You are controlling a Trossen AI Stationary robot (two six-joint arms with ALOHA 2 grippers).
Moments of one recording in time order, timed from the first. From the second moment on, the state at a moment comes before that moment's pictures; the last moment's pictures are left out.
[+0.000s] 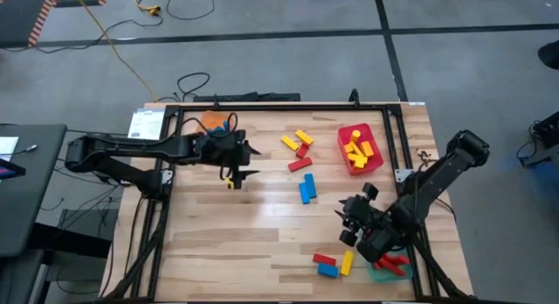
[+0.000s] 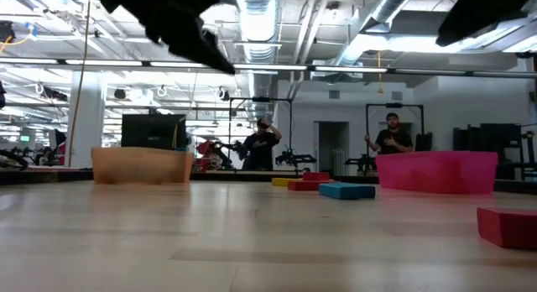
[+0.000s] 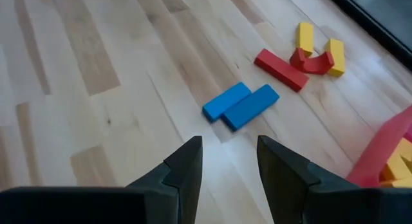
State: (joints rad) left arm 0.13 1.22 0.87 -0.21 -0.05 0.35; right arm 0.74 1.43 1.11 -0.98 0.83 1.08
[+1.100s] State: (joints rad) left arm 0.14 1.22 0.83 -0.14 0.02 0.36; right arm 0.73 1.43 1.09 -0.93 0.84 1.09
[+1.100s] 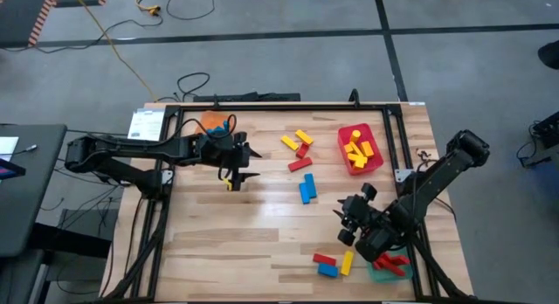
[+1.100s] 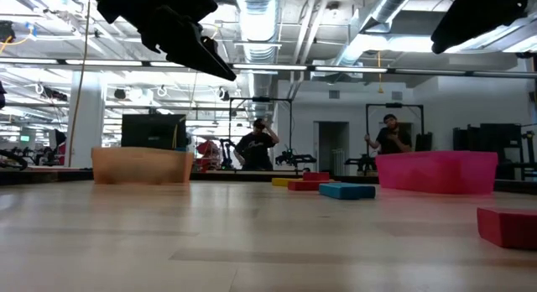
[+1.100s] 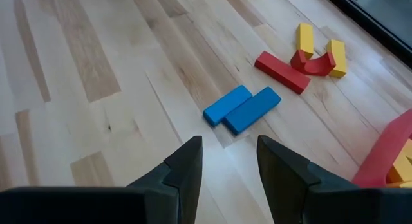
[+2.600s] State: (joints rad) left arm 0.14 1.23 0.67 0.15 0.23 0.30; right arm 0.43 1.43 0.94 -0.49 0.78 0.88
